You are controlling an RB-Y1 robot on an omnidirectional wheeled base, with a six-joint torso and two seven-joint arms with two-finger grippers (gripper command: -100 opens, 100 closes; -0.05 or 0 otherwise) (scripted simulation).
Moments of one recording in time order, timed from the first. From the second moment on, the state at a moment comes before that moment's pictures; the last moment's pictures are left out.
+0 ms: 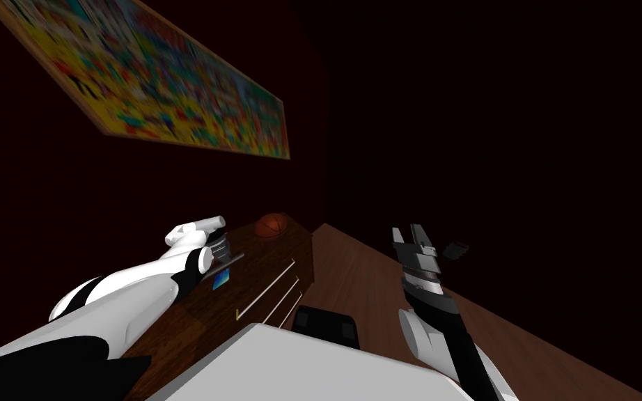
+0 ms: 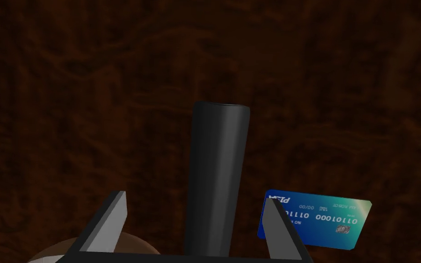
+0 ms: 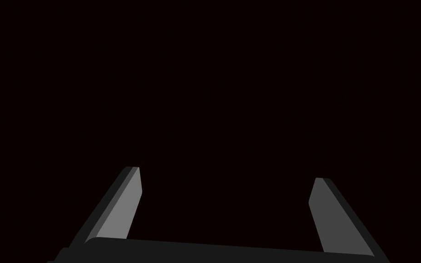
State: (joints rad) left arm -0.58 0.92 0.70 -0.59 0.20 1.56 0.12; right arm 0.50 -0.01 -0.05 -2.25 0.09 -0.53 -0.07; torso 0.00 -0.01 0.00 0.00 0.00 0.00
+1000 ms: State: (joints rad) left arm -0.60 1.03 0.64 -0.65 0.13 1.51 0.12; right arm 0.50 -0.01 -0.05 -2.25 0.09 -0.53 -0.07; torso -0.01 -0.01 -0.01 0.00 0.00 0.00
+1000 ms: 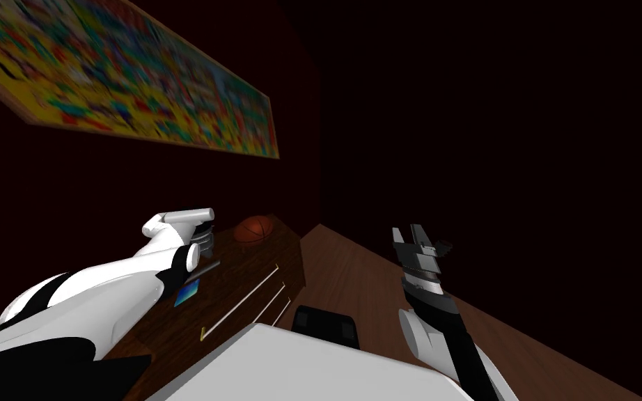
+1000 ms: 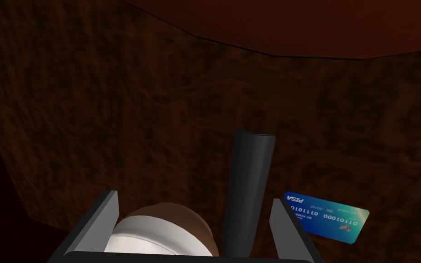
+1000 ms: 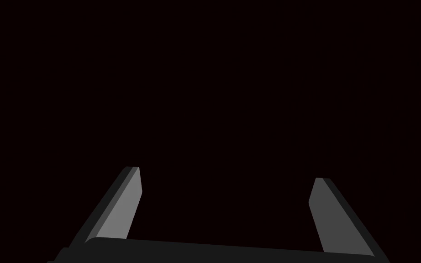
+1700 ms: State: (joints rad) left arm -0.56 1.06 0.63 -0.74 0.10 1.51 0.12; right arm 0.50 -0.01 -0.05 -2.25 0.09 -0.53 -0.07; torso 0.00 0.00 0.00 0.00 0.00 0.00
